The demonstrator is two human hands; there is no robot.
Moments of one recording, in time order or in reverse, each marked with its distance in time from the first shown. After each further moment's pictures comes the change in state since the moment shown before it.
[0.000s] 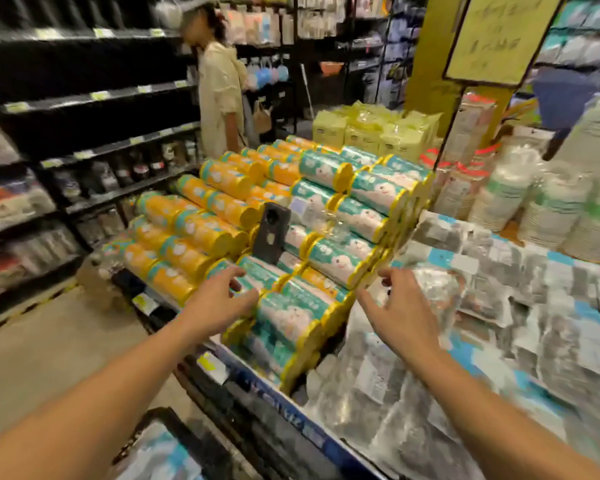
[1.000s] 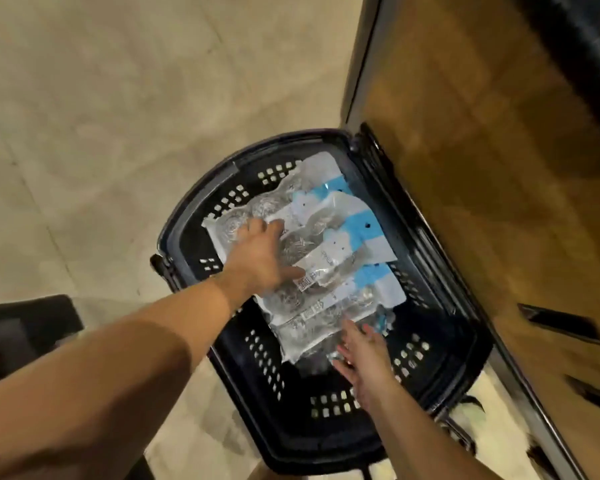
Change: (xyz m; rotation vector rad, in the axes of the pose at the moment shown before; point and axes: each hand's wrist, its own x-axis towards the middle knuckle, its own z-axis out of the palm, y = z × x) left_hand -0.075 -0.718 0.204 0.255 -0.435 -0.571; right_hand -0.381 0.025 0.719 0.519 -0.863 1.355
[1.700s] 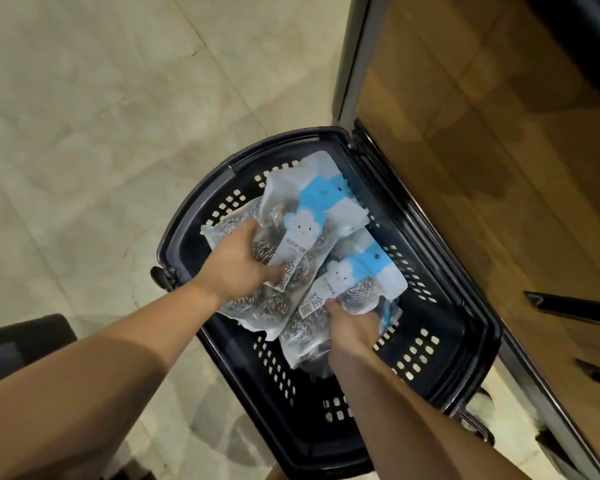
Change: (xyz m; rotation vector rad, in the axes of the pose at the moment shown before) left_hand -0.016 -0.026 -0.025 -0.414 -0.008 -0.003; right_hand 0.009 -0.015 0.065 -0.003 0.340 -0.116
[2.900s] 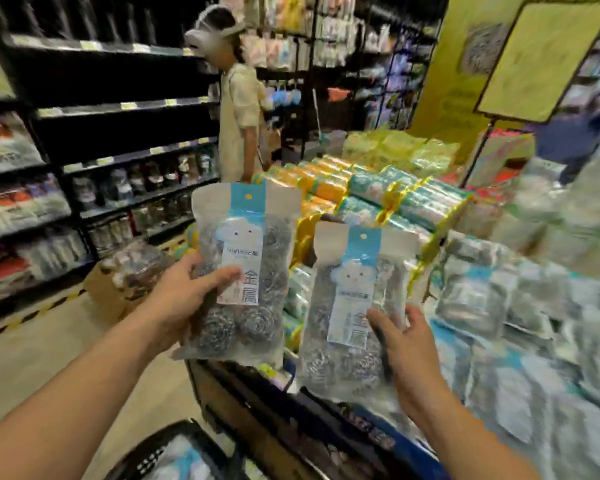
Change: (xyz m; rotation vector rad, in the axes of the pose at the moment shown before) left_hand -0.434 0.522 -0.169 -0.688 0.063 0.658; right_hand -0.438 -0.244 -0.579 0.475 -0.085 -1.123
